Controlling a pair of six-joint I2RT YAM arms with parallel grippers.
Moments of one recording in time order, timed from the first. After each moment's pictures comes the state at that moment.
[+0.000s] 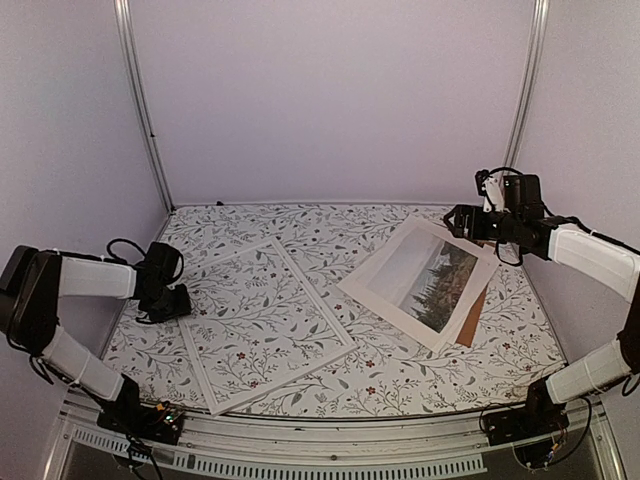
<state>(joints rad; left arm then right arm) -0.18 1.45 0.60 -0.28 -0.21 -0.54 0.22 1.34 0.96 -0.14 -0.13 0.20</state>
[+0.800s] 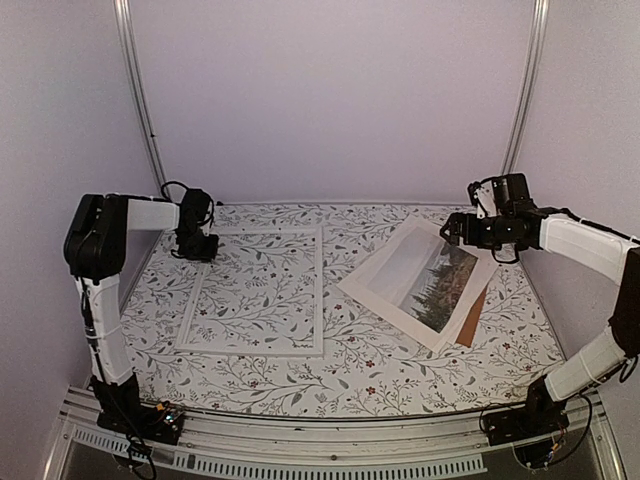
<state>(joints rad) -0.15 2.09 1.41 -0.45 -0.19 -0.12 0.22 1.44 1.04 -0.30 -0.15 0.23</state>
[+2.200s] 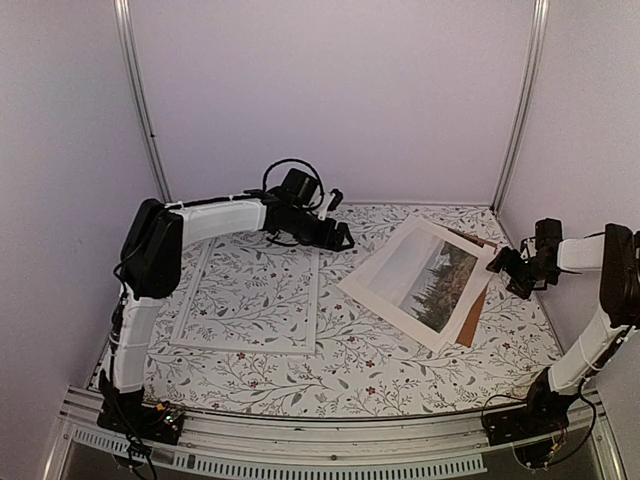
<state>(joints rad) -0.66 2.27 1.88 -0.39 0.29 -0.23 -0.22 1.60 0.83 -0.21 -0.33 0.47</state>
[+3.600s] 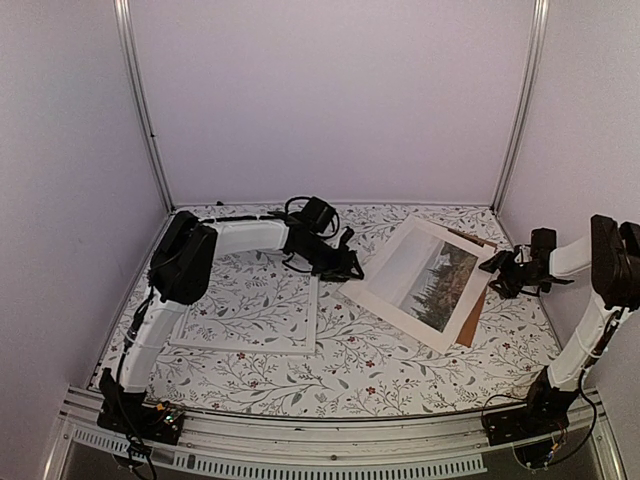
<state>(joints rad) -0.70 2.50 2.01 -0.47 0.51 -0.48 -0.23 1.74 0.78 0.07 -0.54 0.68</state>
